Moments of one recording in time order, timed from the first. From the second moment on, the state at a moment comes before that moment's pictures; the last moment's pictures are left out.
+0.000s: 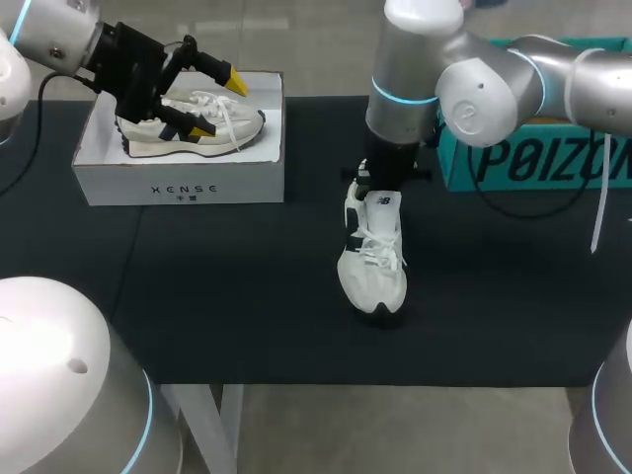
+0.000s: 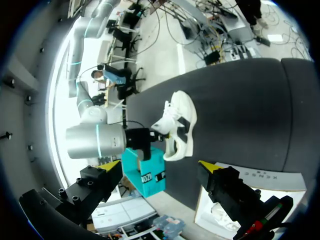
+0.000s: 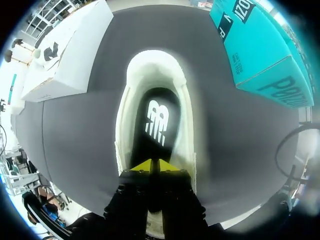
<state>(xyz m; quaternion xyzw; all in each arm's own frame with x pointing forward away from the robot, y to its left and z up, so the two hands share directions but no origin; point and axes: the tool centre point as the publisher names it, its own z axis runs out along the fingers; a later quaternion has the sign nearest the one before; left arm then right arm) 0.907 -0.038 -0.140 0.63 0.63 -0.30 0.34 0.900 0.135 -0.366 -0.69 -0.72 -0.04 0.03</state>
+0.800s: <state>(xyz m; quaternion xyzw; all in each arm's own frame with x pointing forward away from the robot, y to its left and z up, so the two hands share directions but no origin) 0.907 -0.038 -0.140 0.63 0.63 -0.30 0.34 0.889 0.142 -0.359 -0.69 -0.72 -0.02 0.03</state>
